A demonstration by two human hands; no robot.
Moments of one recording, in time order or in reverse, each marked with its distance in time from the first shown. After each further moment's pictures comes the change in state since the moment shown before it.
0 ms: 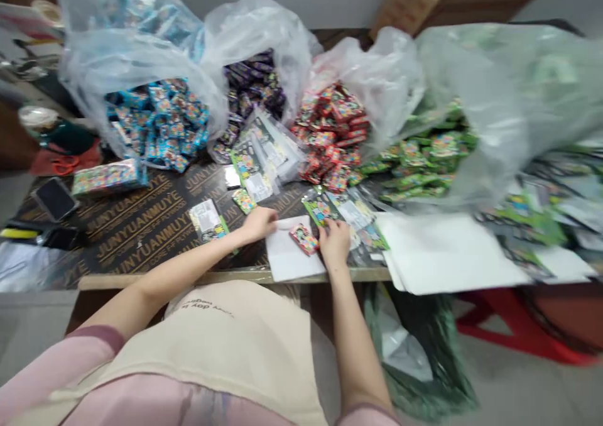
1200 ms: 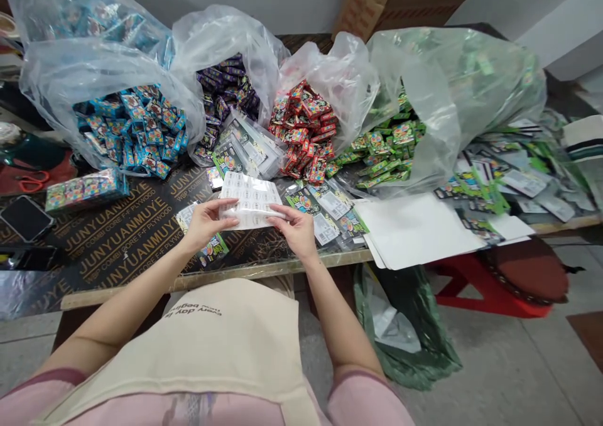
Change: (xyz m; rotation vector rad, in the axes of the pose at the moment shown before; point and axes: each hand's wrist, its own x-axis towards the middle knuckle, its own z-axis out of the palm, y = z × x) left_hand -0.070 -0.011 -0.055 -1.036 0.319 0.040; right_hand -0.009 -0.113 -0.052 1.001 -0.237 0.097
